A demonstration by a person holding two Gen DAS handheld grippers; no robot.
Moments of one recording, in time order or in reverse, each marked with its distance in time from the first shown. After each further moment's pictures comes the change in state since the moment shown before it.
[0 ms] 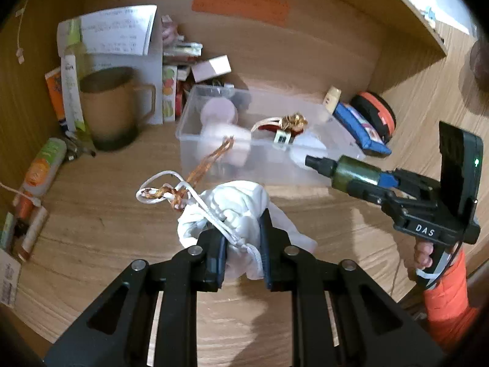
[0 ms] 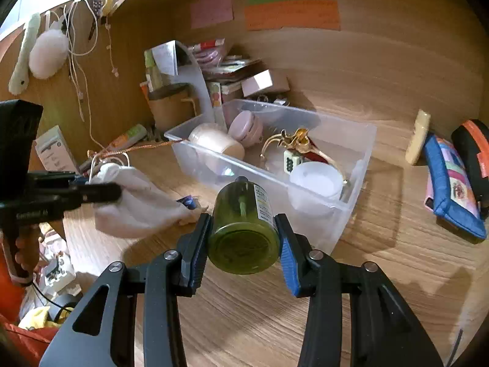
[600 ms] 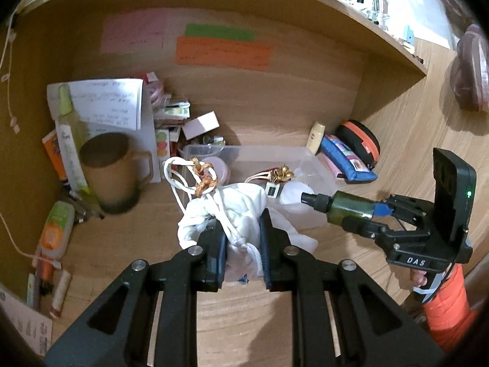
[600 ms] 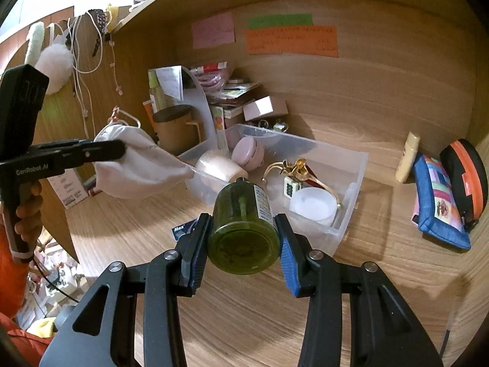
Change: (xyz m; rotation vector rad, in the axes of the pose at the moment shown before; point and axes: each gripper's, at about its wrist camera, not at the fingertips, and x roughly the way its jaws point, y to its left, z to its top) left arm -0.030 -0.005 0.054 0.096 -0.111 -0.035; right arm -0.023 0.014 0.021 -0.003 -0.052 -0.034
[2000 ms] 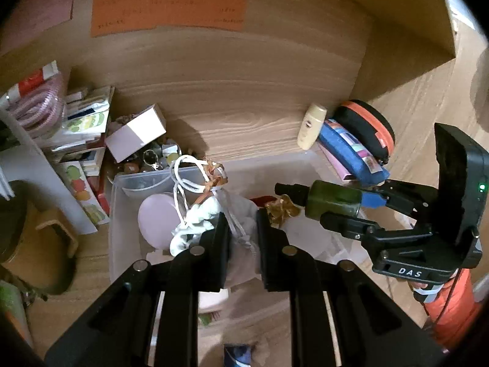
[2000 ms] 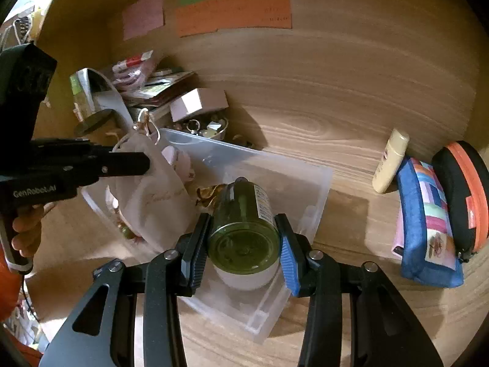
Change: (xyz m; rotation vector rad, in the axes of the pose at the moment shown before) left arm 0.154 -0.005 0.063 0.094 0.150 -0.140; right arm 0.085 -0.073 0.044 0.068 0.100 -0.142
